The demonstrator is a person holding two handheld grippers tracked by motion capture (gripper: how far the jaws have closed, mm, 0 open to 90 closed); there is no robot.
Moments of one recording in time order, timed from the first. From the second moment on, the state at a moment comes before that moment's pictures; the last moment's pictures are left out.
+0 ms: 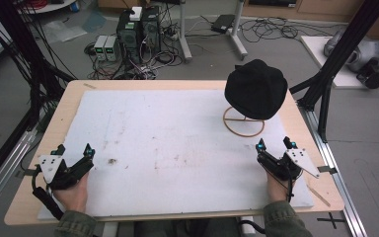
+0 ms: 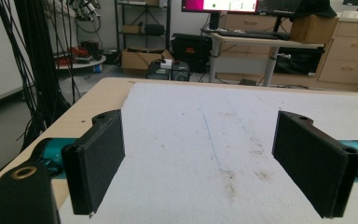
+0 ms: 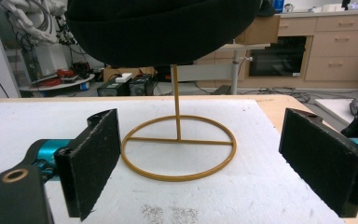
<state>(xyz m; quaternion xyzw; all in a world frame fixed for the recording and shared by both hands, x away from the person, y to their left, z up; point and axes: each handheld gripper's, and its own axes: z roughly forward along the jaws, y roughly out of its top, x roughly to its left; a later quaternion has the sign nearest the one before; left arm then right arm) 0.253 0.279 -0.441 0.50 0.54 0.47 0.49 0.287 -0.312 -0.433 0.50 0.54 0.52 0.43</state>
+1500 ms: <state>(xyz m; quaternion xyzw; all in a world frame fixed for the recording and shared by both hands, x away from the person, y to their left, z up) 0.251 0.280 -0.441 0.50 0.55 0.46 0.49 0.285 -0.308 -0.434 0.50 0.54 0.53 0.42</state>
